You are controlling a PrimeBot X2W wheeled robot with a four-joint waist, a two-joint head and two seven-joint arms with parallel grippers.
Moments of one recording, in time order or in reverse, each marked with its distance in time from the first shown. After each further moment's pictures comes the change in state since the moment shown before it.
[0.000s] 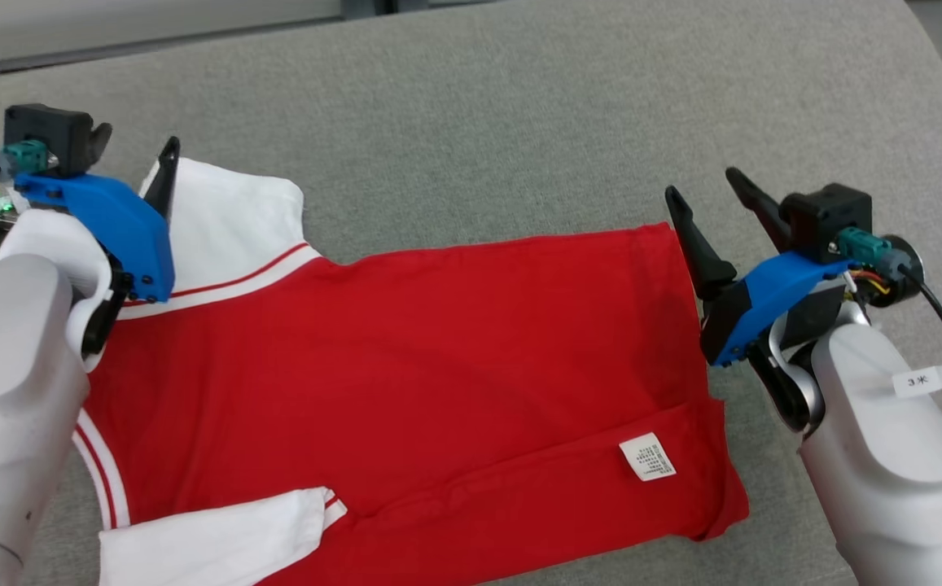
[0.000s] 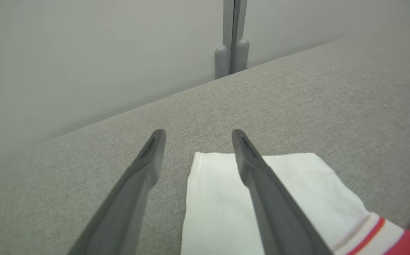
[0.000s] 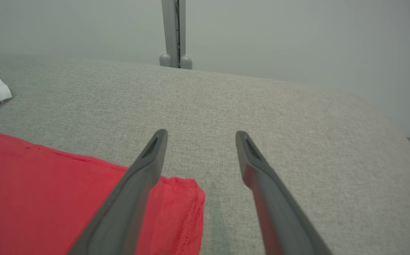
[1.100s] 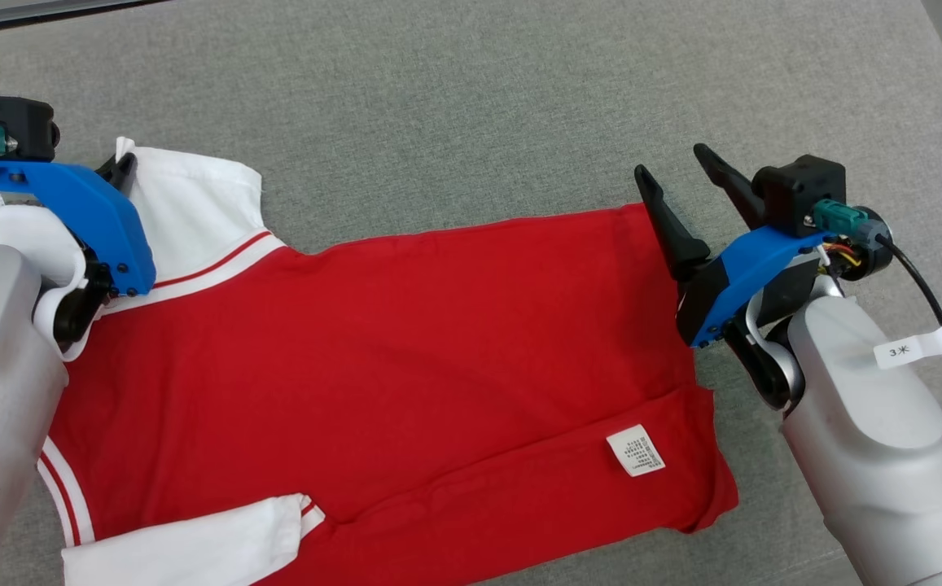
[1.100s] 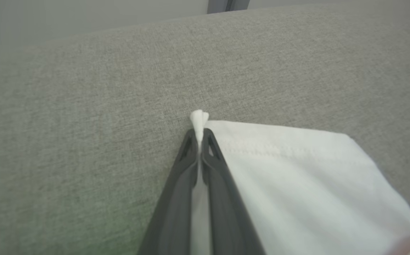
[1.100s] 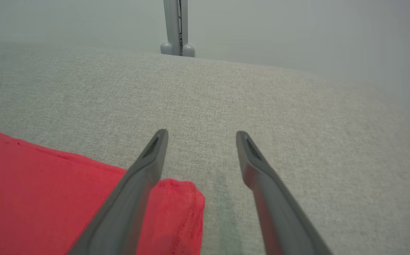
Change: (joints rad) left arm -0.099 0.044 -0.222 0.127 -0.370 0.000 0.116; right arm -0.107 -0.005 0.101 0.086 0.074 0.000 -0.051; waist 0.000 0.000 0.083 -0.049
